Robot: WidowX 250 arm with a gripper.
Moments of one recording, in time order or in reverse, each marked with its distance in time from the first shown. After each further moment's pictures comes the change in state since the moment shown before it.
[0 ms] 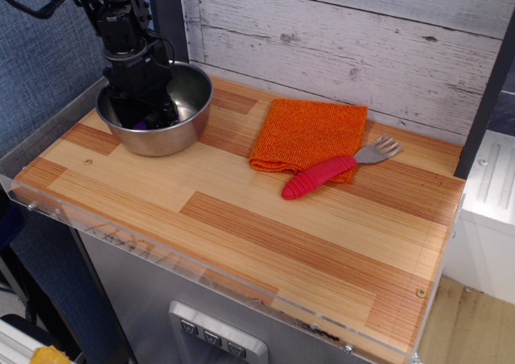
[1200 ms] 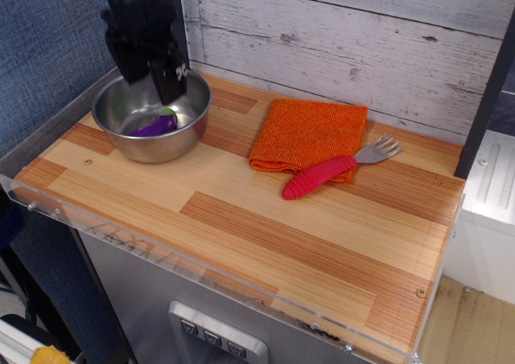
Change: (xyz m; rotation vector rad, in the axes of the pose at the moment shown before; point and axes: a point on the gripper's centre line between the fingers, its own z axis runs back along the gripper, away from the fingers) arm 0.019 -0.019 0.080 0.016 -0.141 -0.037
